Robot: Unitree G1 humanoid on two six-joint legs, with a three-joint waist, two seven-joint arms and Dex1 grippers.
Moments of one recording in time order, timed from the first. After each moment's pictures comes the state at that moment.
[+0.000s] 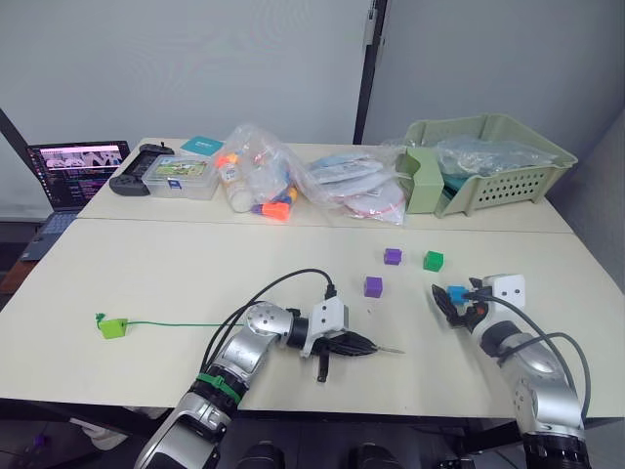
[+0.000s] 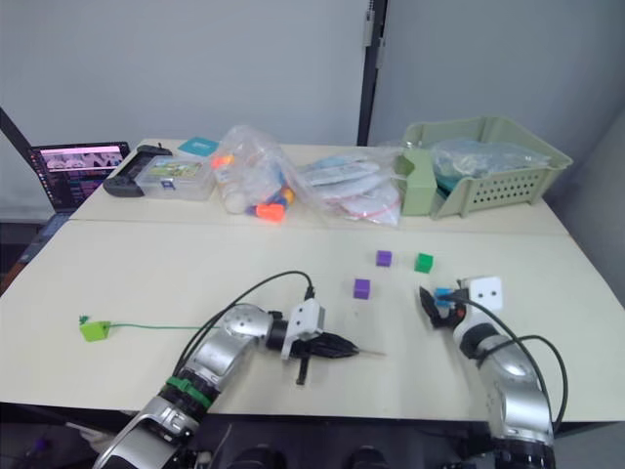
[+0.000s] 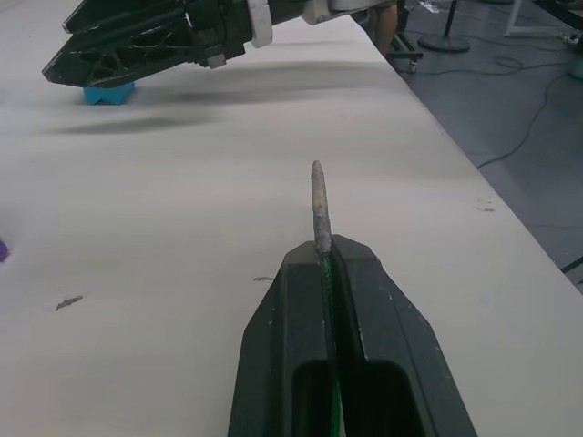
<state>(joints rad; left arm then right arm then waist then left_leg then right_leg) -0.53 0.19 -0.38 0.37 -0.12 -0.02 -1.22 -0.16 -0.39 -0.28 0.07 0.25 0.21 0.42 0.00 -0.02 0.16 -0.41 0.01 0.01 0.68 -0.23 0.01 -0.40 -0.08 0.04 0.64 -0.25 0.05</state>
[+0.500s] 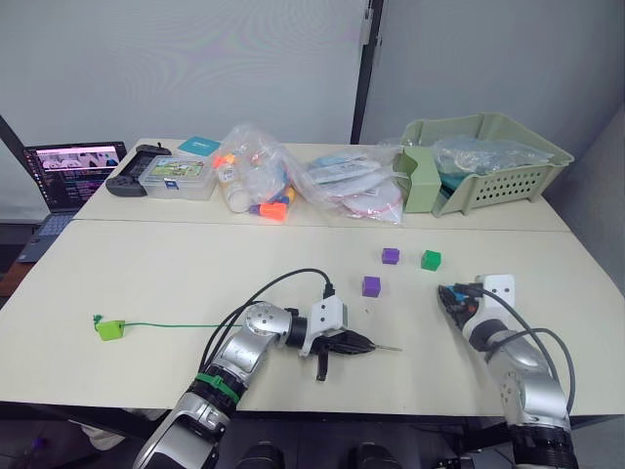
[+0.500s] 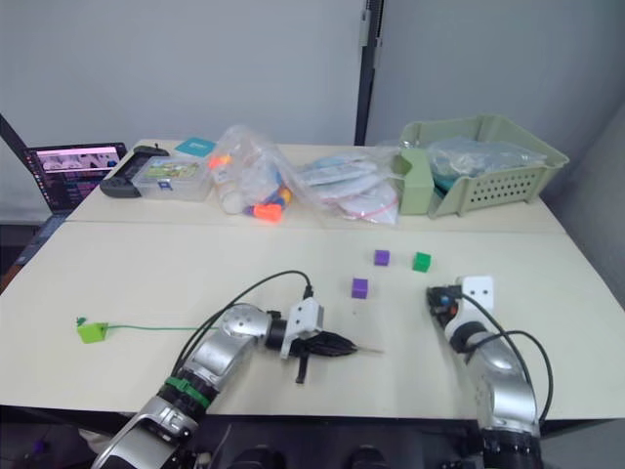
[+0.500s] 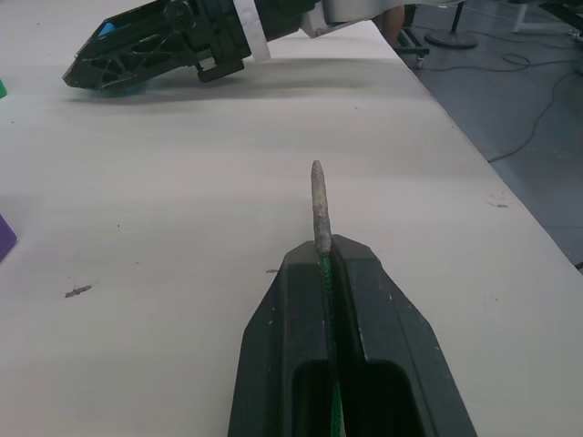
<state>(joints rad) -0.53 0.19 -0.38 0.37 -0.12 -0.02 -1.21 -0.18 -0.35 -0.27 0.06 0.26 0.31 0.33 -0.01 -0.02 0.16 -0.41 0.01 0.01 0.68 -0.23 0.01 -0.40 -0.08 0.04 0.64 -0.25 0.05</state>
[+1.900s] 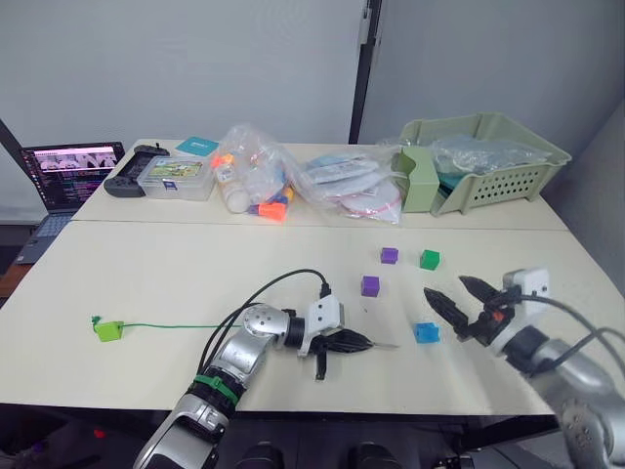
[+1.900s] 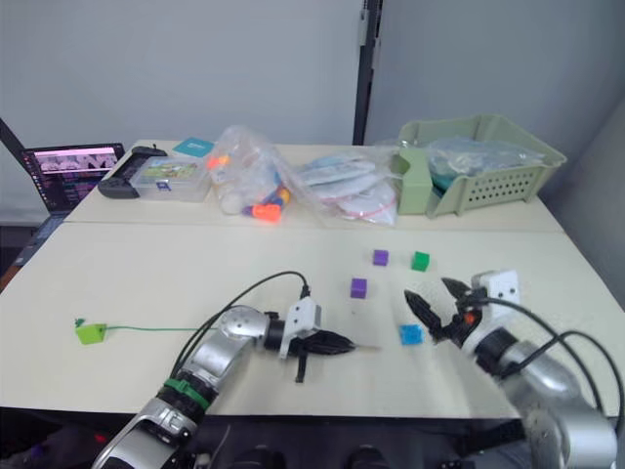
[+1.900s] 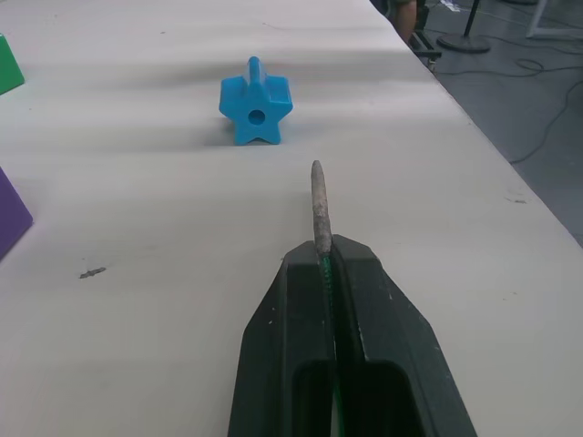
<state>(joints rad) -0.53 0.19 -0.36 0.39 -0.12 -0.03 -1.18 -0.02 -0.63 -0.35 -0.39 0.64 0.61 0.61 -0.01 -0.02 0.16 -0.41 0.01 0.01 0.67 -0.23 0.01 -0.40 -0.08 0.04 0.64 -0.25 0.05</state>
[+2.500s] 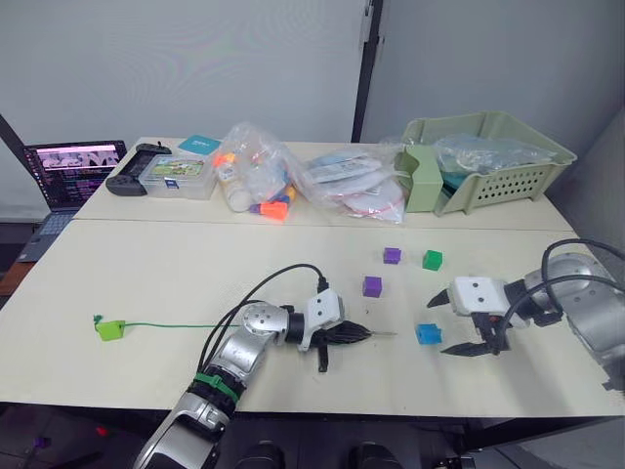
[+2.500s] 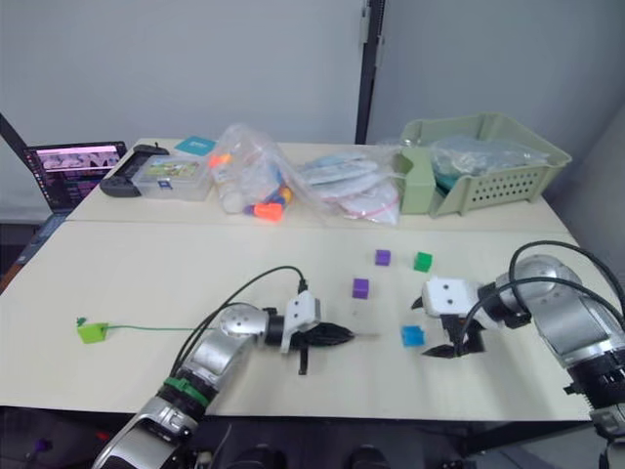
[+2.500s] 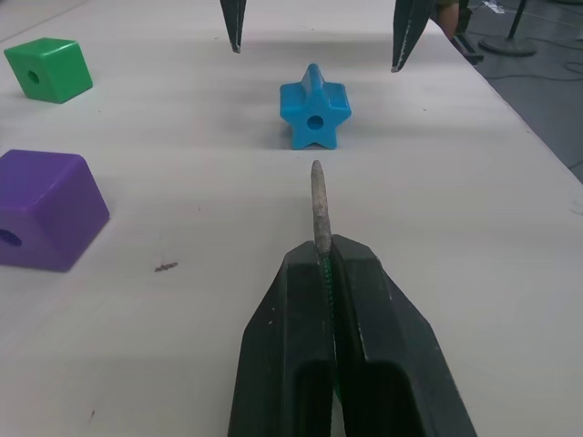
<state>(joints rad) -0.52 0.20 -0.35 0.38 -0.12 -0.04 -1.11 -0.50 -1.06 0.25 0.06 0.09 0.08 1.42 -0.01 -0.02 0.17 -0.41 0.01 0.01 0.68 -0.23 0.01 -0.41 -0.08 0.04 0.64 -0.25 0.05</state>
